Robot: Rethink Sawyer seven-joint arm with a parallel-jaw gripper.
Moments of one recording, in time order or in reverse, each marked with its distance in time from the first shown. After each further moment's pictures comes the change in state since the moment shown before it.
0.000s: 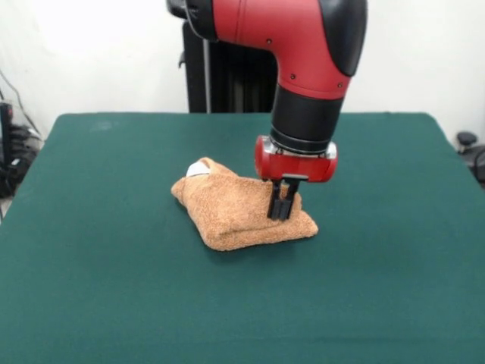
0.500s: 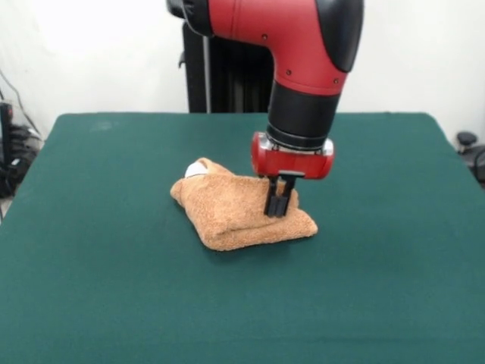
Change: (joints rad) arm -0.013 -0.021 0.001 0.017 0.001 0.000 0.000
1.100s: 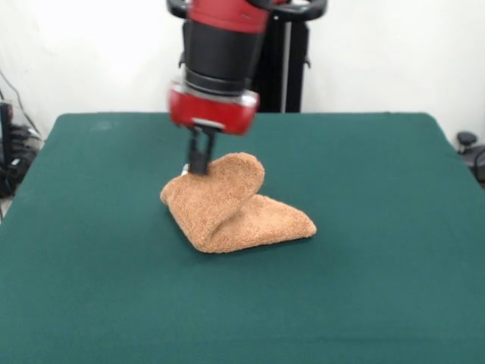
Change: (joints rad) arm -0.178 -0.171 0.000 0.102 -0.024 0.002 0.000
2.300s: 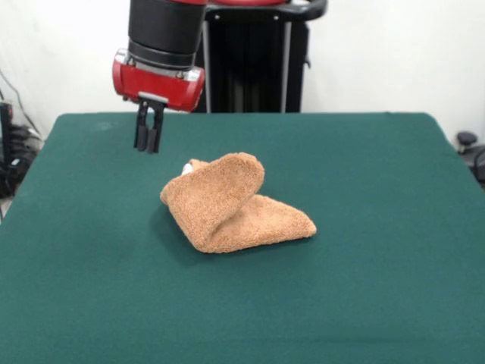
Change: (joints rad) arm -0.081 -0.061 0.002 0.023 -0.066 0.029 0.000
